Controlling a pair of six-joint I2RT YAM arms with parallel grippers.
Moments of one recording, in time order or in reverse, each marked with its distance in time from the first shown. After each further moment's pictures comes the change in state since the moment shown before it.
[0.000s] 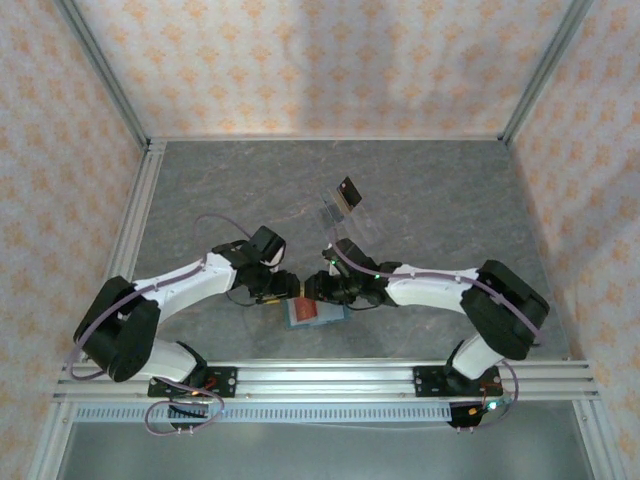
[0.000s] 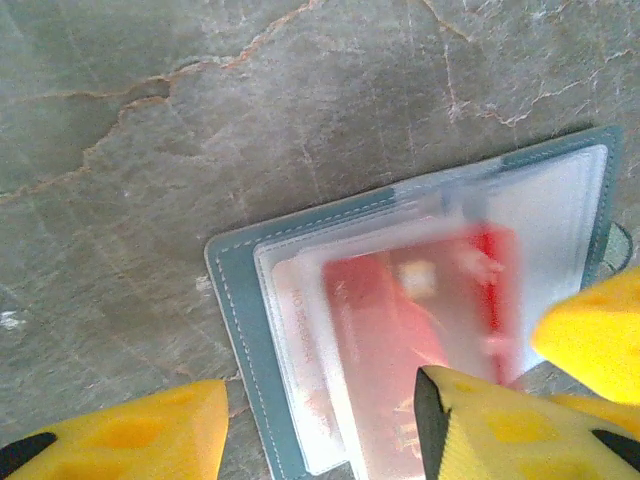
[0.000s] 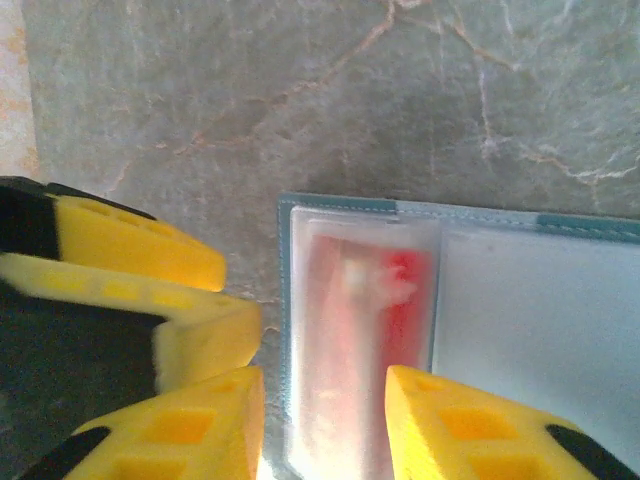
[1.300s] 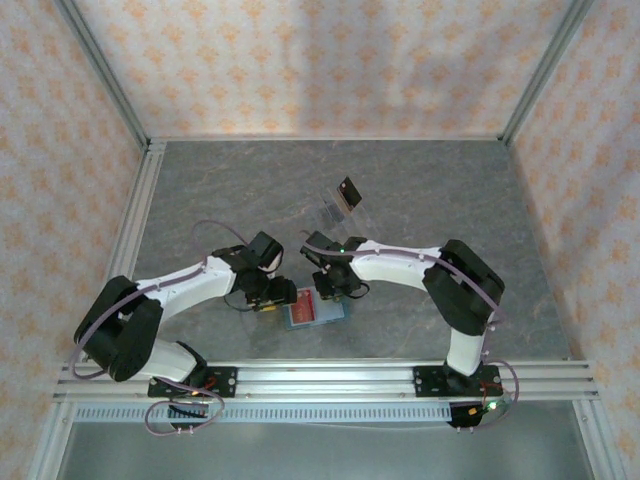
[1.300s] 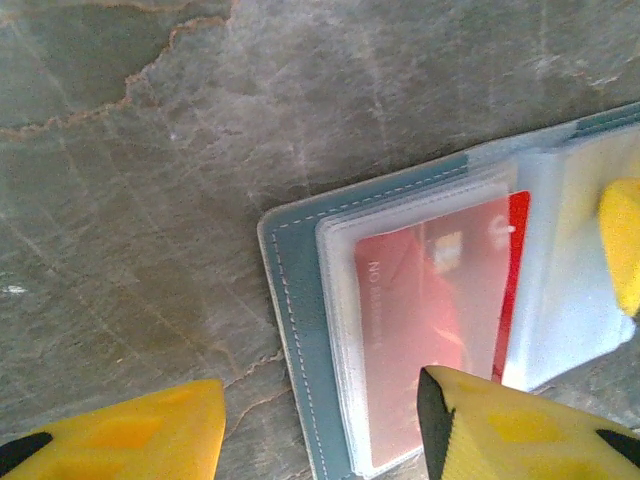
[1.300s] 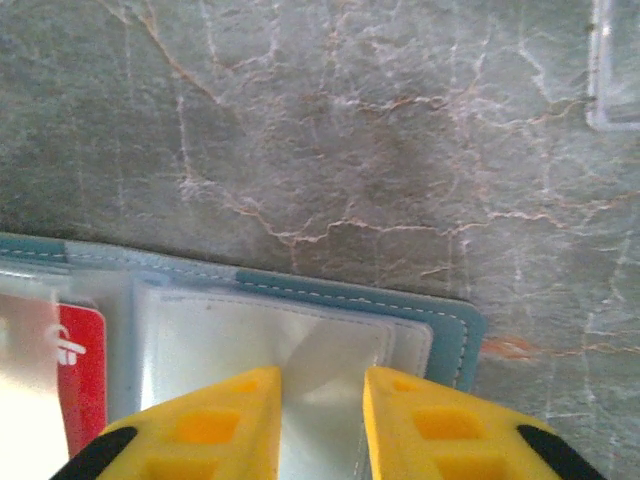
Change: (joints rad) left arm 0.004 0.011 -0.049 0.003 0.010 -0.018; right arm 0.026 0.275 0.363 -0.597 0.336 -0.325
